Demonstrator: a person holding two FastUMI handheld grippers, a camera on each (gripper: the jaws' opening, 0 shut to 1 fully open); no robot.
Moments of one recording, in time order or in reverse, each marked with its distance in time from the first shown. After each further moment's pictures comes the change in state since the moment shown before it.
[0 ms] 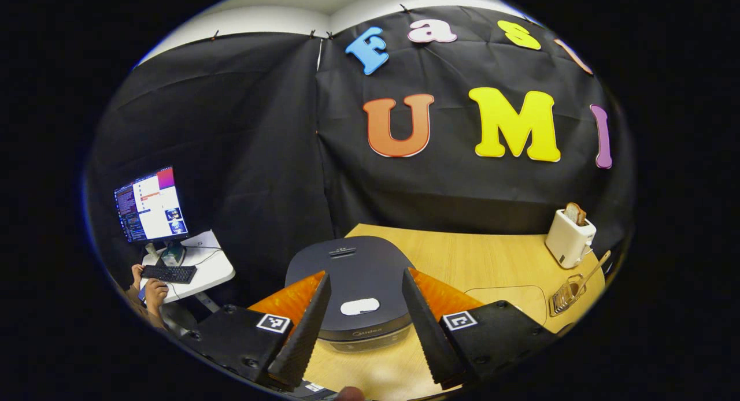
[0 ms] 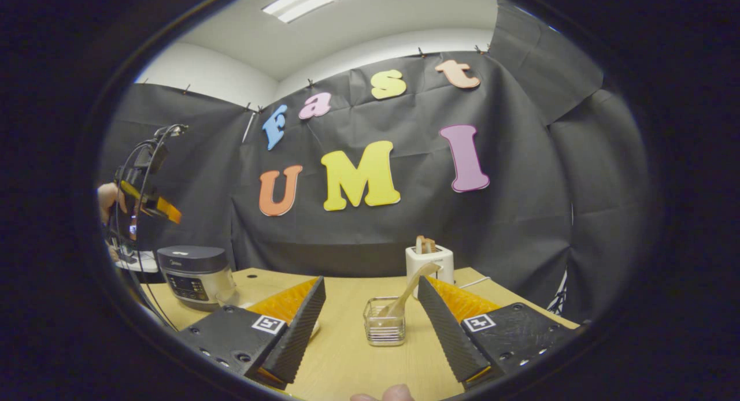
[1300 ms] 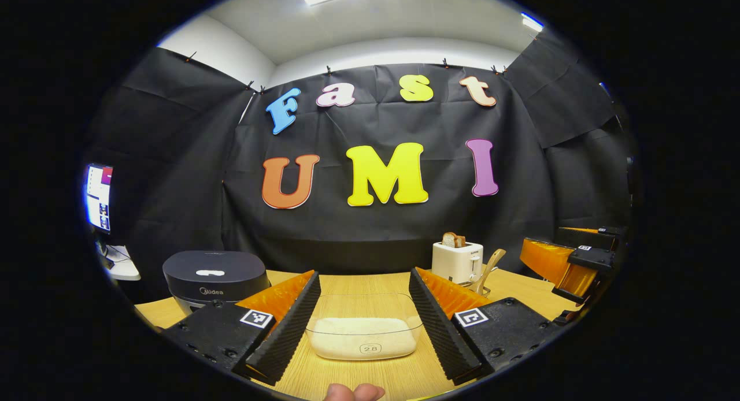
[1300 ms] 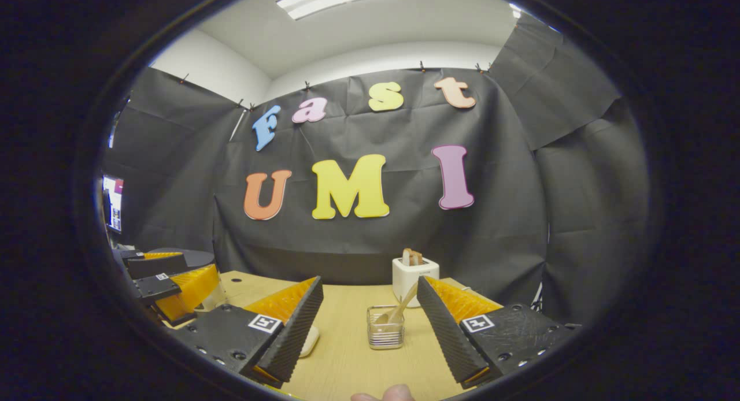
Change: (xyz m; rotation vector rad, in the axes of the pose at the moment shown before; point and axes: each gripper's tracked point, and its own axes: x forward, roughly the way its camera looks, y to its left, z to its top) left arm -0.111 -0.186 -0.065 0.004 -0.493 -0.471; right arm -0.022 0.041 0.031 -0.053 -0.033 -0.134
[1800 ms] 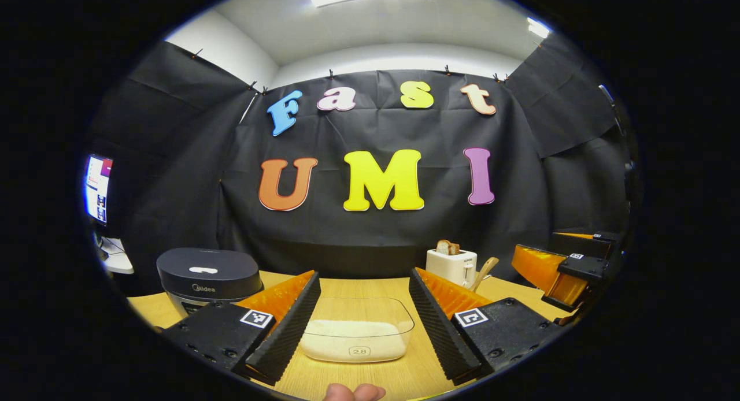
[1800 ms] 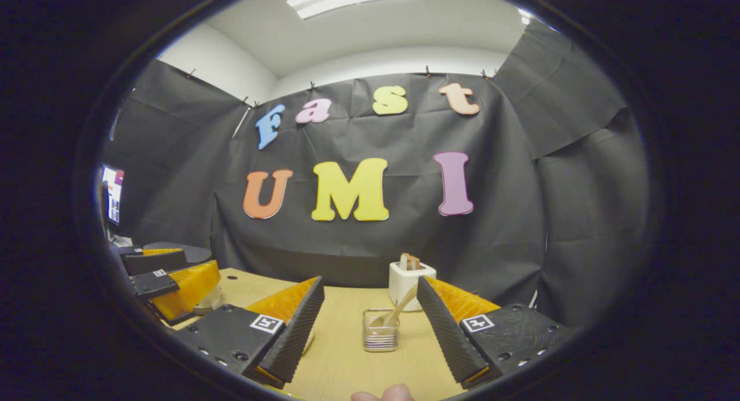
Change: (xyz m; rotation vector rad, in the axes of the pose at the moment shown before) left arm -0.002 -0.002 0.005 -0.030 -0.032 -0.004; right arm -0.003 0.007 0.007 -0.044 -0.030 0.003
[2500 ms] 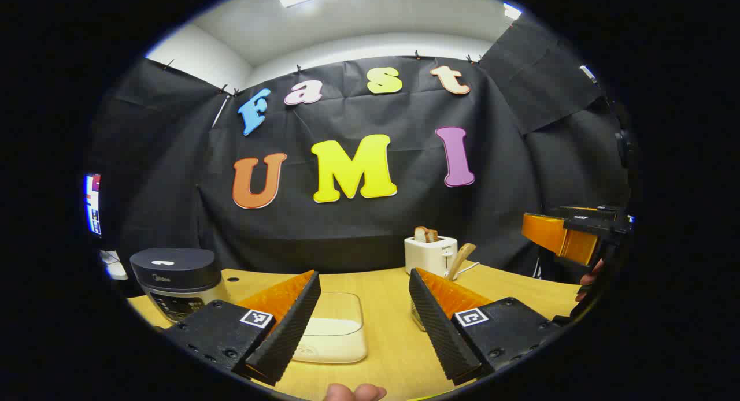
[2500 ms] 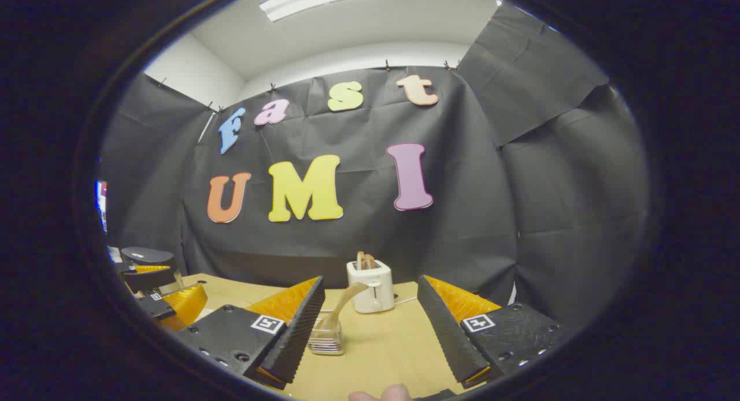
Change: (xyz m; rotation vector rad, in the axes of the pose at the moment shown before) left arm 0.022 -0.072 -0.024 0.075 0.028 -0.052; right arm 0.019 -0.103 -0.009 0.062 -0.007 -0.115
